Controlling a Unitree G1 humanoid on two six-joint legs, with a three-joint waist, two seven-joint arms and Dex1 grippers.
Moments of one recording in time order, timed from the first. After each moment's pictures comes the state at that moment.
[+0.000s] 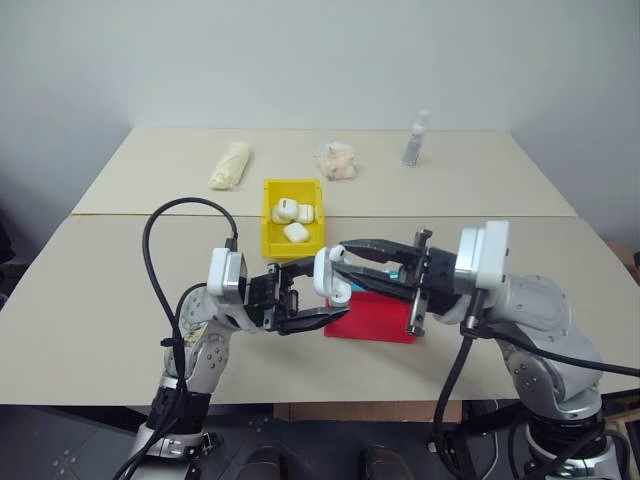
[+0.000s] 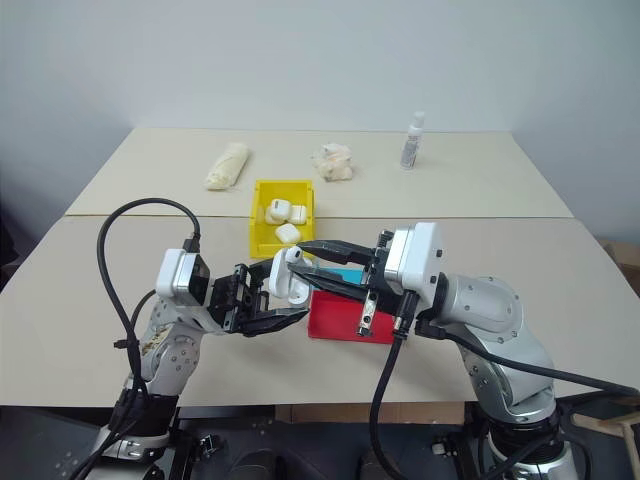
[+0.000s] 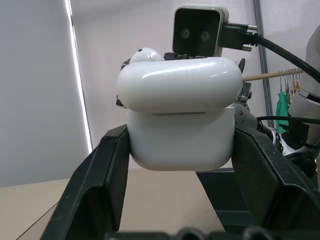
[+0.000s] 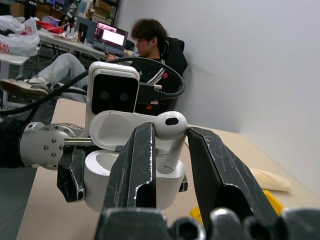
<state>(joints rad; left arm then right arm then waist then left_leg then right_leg) -0.40 0.27 -0.04 -0.10 -0.70 0.02 -1.33 -0.41 -0.48 0.00 -0.62 0.54 0.33 0.86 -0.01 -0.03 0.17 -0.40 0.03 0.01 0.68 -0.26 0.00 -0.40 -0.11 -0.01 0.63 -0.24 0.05</state>
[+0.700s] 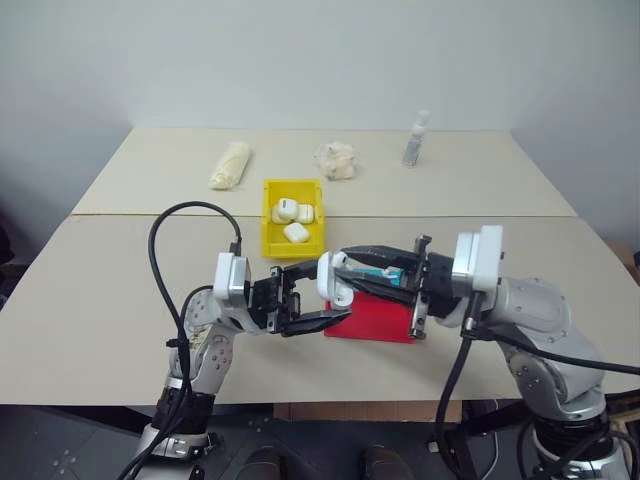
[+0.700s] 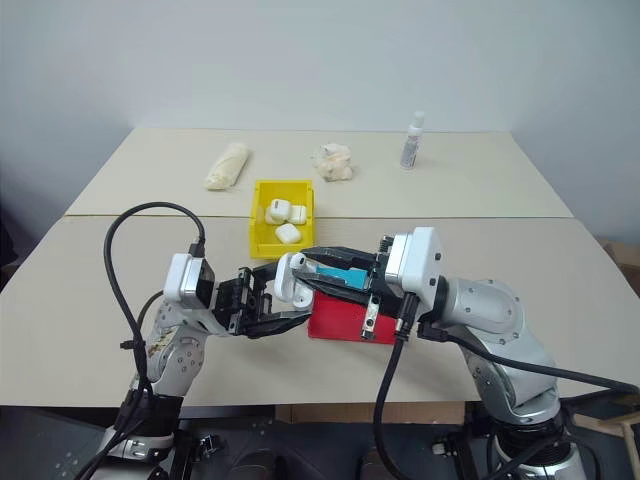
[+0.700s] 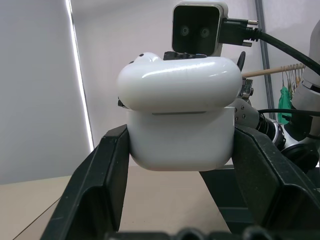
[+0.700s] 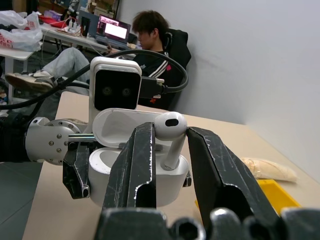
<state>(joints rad) -0.39 0.24 -0.04 -0.06 -0.67 -0.02 -1.35 -0.39 -0.53 0.01 -0.60 0.56 0.32 0.86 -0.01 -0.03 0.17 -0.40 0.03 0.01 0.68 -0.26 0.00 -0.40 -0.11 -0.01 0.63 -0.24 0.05</state>
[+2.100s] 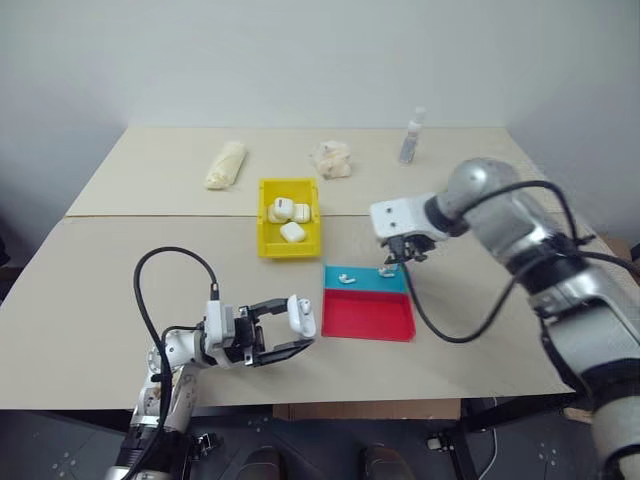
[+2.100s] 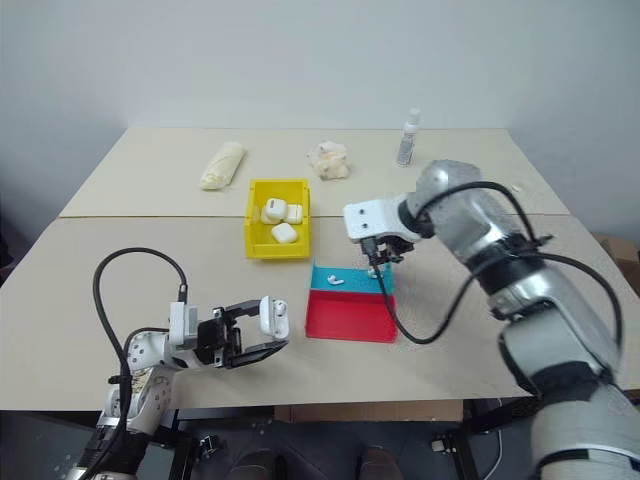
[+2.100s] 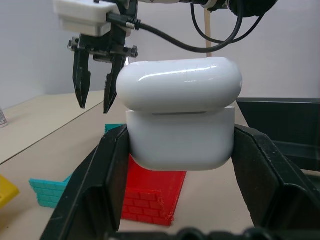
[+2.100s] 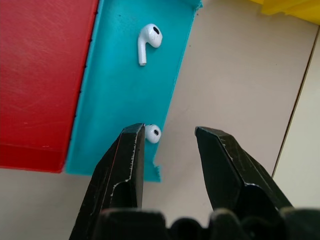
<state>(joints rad) -0.19 0.37 -0.01 0.07 -0.47 -0.28 -1.30 -1.28 -0.63 0.66 0.58 -0.27 0.10 1.37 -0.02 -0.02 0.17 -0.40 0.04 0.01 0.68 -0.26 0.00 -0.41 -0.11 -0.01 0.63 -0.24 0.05</state>
